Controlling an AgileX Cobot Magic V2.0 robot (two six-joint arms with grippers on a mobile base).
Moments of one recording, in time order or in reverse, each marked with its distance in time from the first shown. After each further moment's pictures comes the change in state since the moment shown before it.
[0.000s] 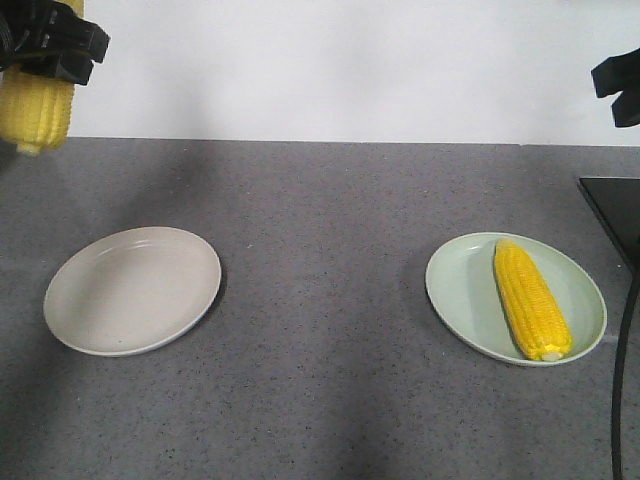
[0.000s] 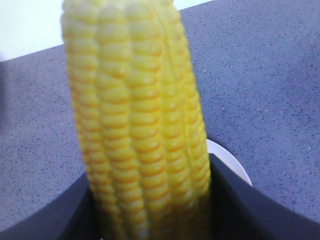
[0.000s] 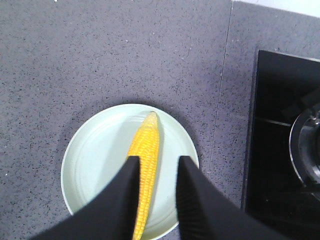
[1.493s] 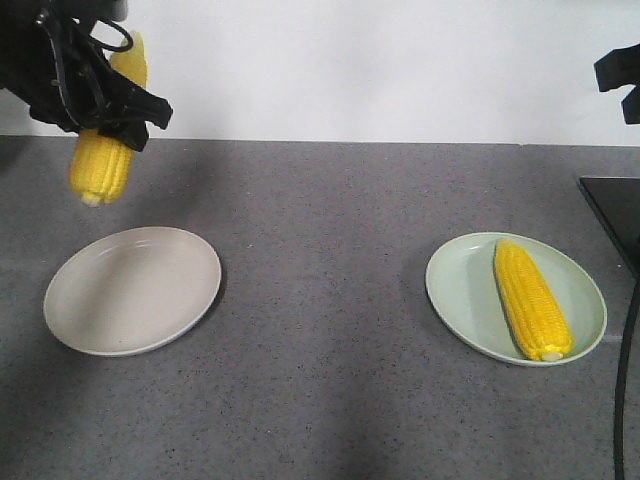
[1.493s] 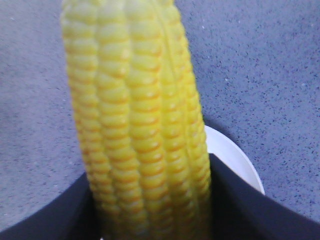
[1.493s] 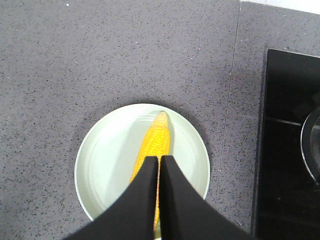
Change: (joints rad) left arm 0.000 0.218 0.000 -0.036 -0.010 0.000; right arm 0.000 -0.013 0.000 0.030 0.011 0.015
